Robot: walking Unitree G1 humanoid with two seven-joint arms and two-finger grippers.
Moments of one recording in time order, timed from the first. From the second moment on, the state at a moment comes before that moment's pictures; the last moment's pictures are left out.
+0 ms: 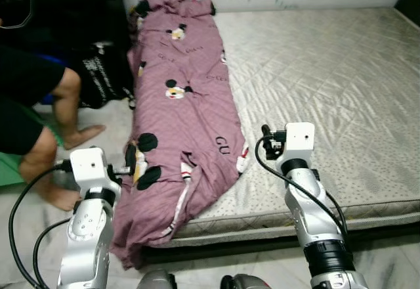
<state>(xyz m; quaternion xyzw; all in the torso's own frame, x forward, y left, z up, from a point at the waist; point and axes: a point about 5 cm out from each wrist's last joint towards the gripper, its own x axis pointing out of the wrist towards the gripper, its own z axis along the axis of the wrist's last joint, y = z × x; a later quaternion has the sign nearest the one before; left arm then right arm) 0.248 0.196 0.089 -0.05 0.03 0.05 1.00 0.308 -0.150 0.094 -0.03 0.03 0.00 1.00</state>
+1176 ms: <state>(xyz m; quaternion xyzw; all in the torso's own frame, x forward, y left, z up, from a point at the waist) 0.242 0.205 0.086 -0.02 0.04 0.07 1.00 0.305 -0.141 0.099 -0.02 0.03 0.02 1.00</state>
